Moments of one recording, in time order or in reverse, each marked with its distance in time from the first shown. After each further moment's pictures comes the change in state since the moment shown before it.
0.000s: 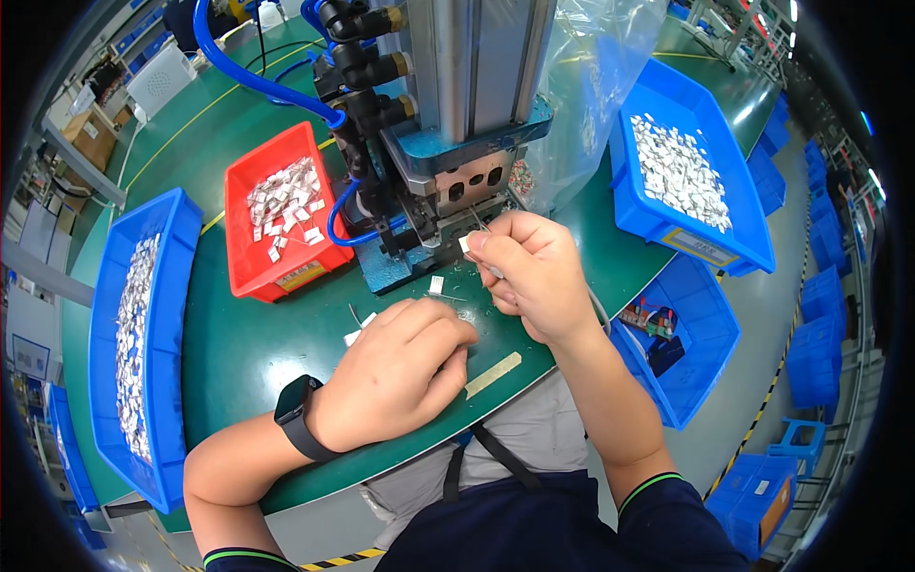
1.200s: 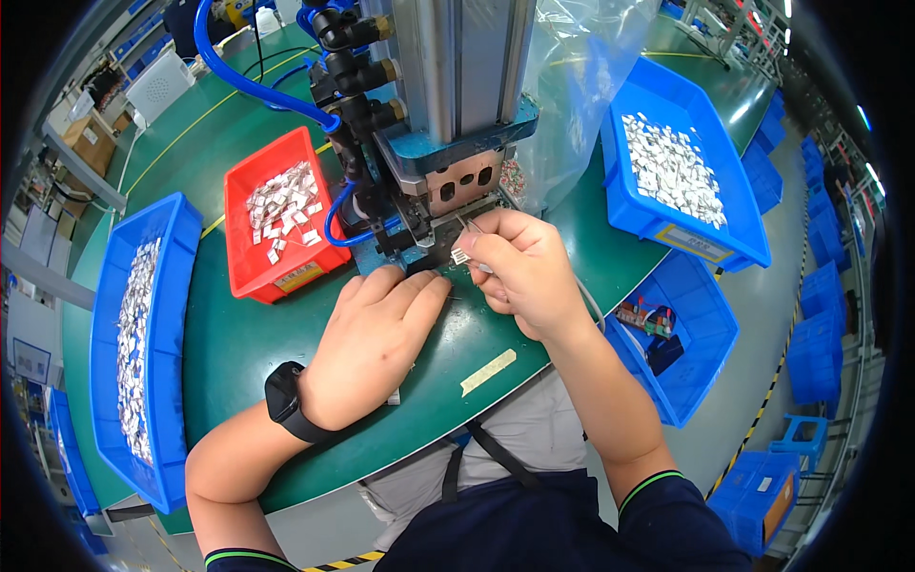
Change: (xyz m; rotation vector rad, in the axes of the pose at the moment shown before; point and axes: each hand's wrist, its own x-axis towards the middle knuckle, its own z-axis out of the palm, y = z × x) left_hand 0.005 -0.011 -0.009 0.427 -0.049 0.033; right_hand -0.001 0.000 0.000 0.021 -0.004 0.053
